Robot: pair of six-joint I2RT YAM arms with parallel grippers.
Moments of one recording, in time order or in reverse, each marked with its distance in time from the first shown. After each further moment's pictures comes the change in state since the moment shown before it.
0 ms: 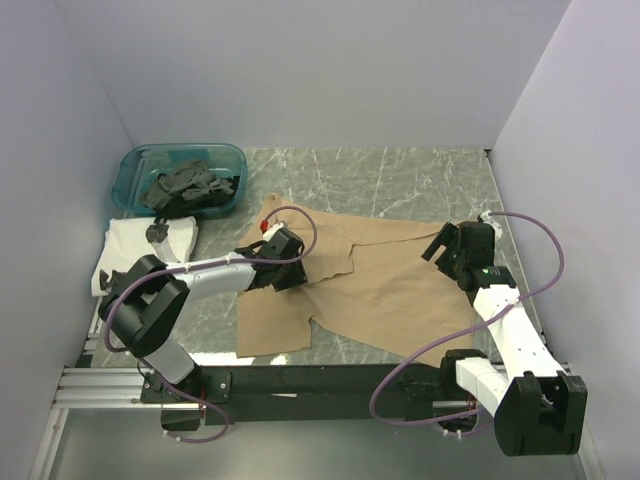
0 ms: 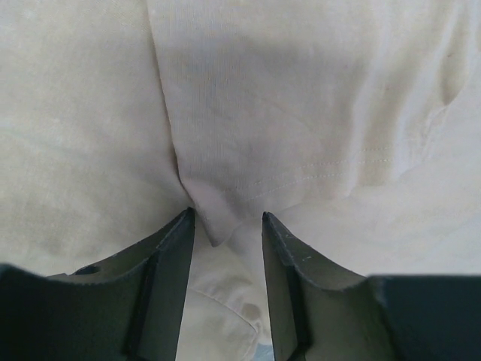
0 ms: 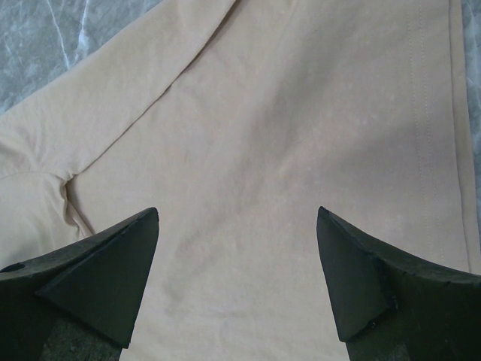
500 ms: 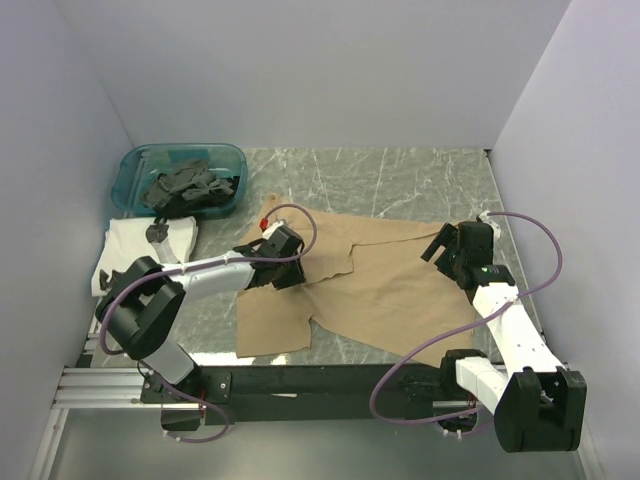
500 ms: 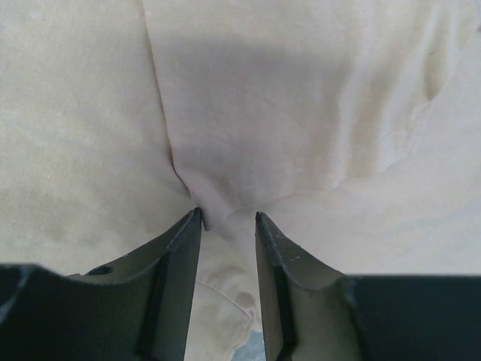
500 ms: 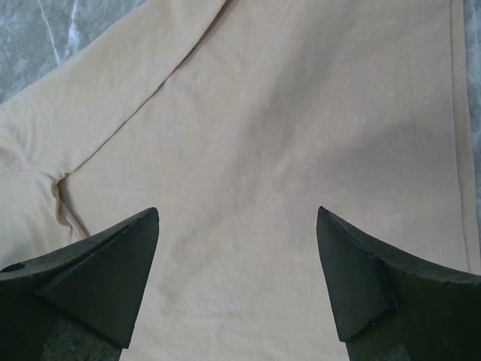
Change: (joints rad) left arm 0.000 -0.036 0.019 -0.050 0.003 0.000; right arm 0.000 0.021 0.000 0.001 0.000 -0.004
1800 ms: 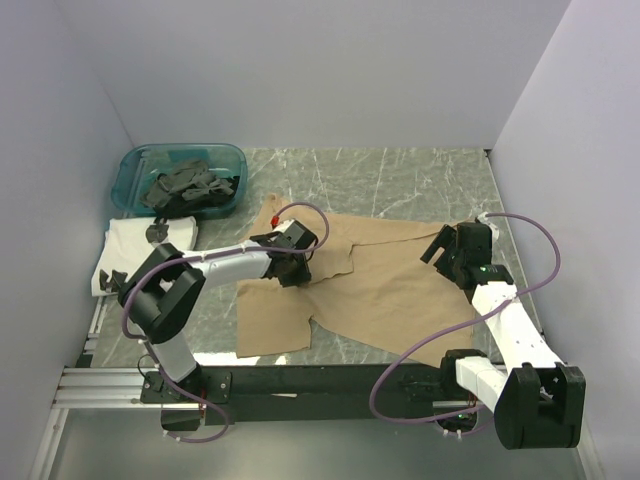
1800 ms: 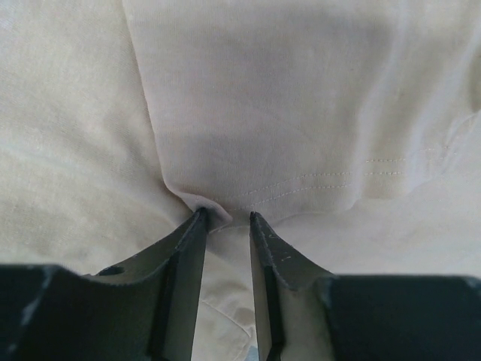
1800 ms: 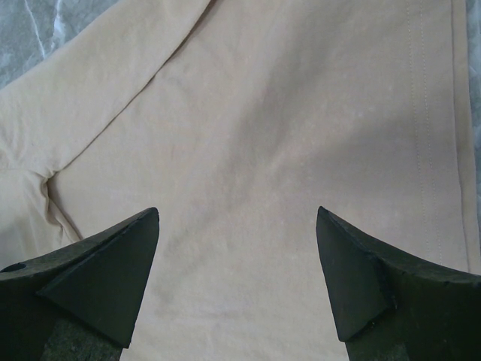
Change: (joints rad) left arm -0.024 0.141 0.148 -0.139 -0.033 0.013; right arm 0.000 0.016 -0.010 0.005 0.001 -0.001
